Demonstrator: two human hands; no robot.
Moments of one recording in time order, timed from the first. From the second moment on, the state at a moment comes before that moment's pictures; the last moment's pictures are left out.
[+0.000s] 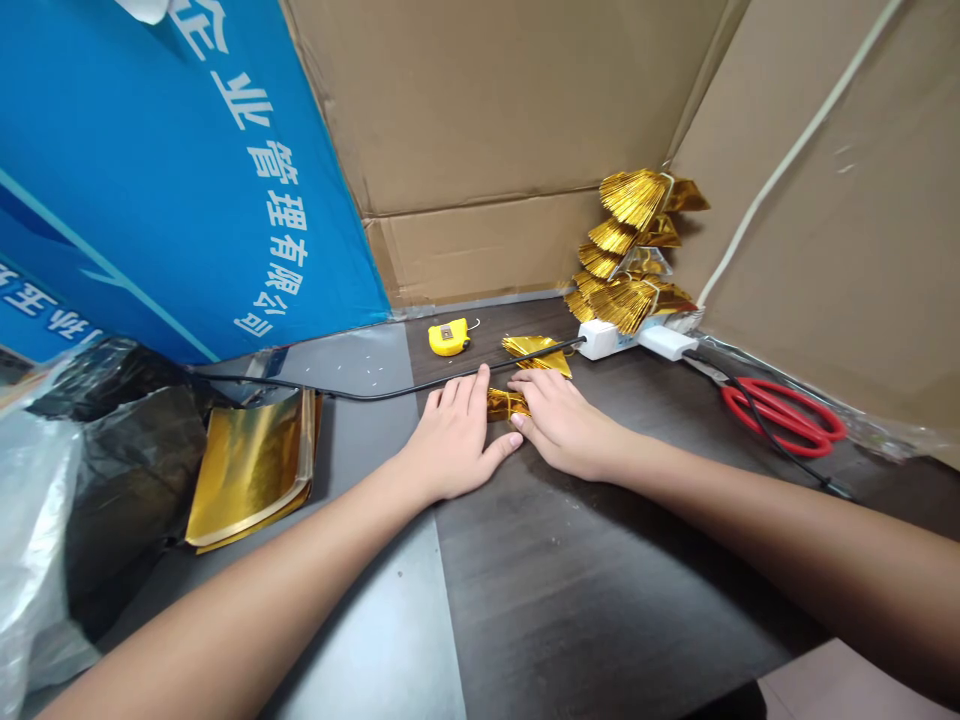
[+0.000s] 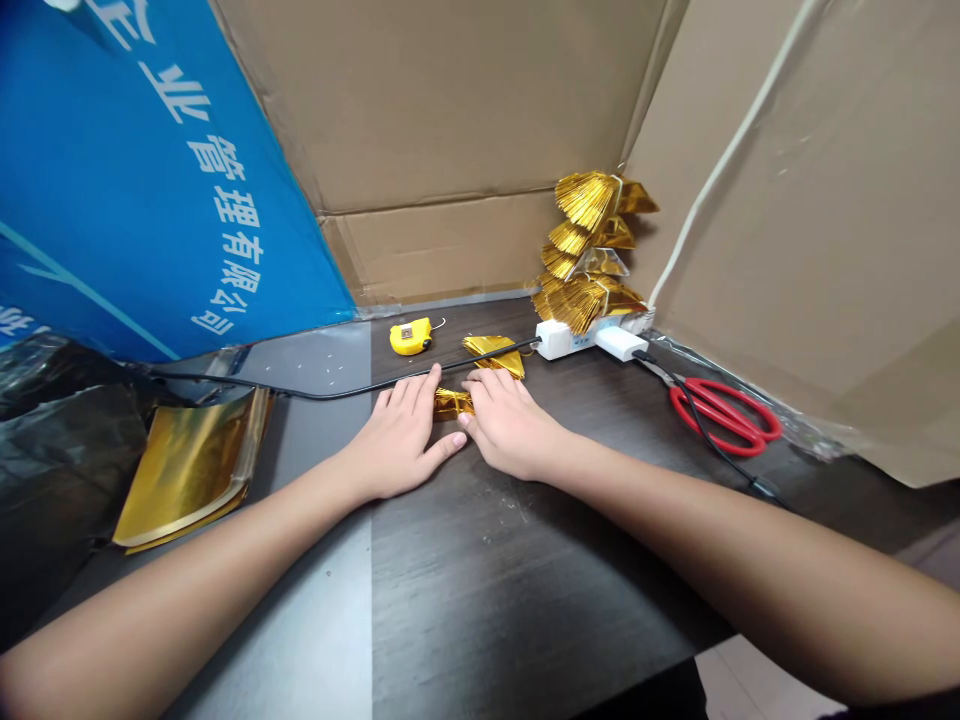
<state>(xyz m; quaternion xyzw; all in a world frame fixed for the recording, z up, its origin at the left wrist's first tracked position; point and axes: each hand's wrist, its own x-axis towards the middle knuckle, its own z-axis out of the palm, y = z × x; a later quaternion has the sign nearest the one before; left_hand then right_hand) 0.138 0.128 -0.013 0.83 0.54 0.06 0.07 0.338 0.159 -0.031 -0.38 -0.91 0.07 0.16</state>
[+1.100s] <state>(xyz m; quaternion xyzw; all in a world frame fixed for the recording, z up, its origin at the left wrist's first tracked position) 0.132 0.129 -0.012 0.83 0.54 0.10 0.08 0.345 0.156 -0.026 -0.39 -0.91 0.07 0.14</state>
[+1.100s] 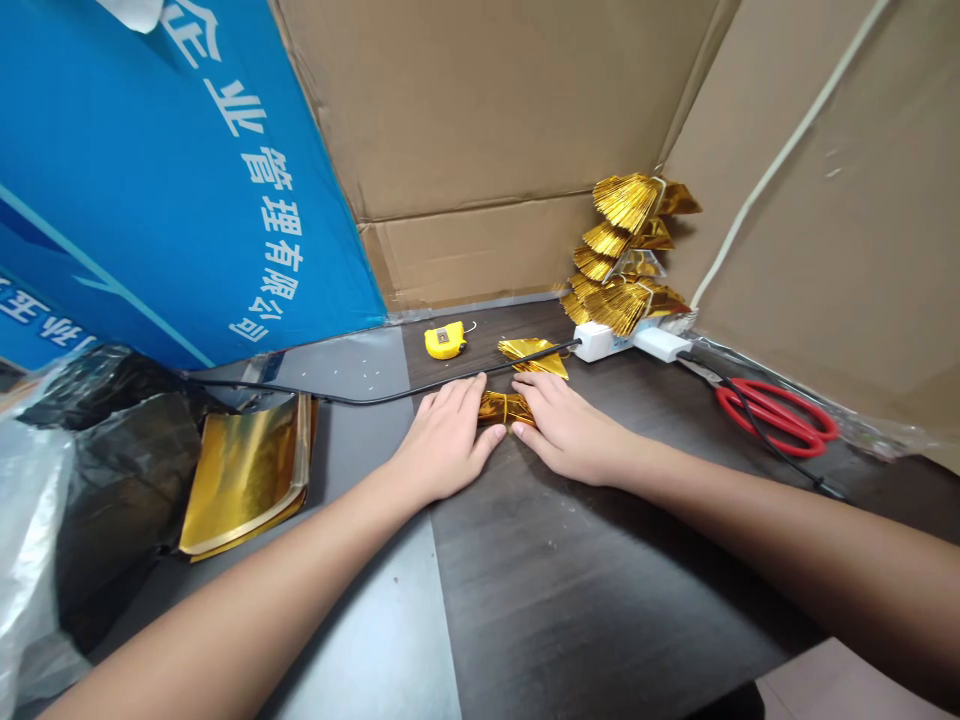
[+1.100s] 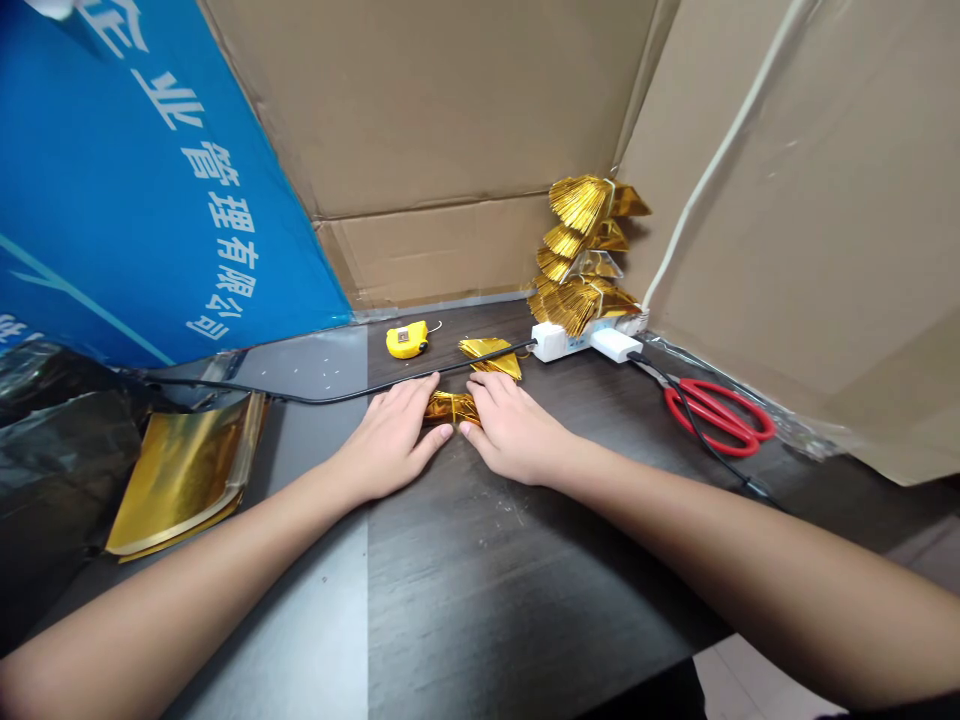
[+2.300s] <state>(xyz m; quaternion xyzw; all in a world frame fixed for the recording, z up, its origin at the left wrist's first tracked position) 0.142 0.121 -0.013 0.82 0.56 0.06 0.00 0.341 0.155 -0.029 -0.38 -0.91 0.05 0.17</state>
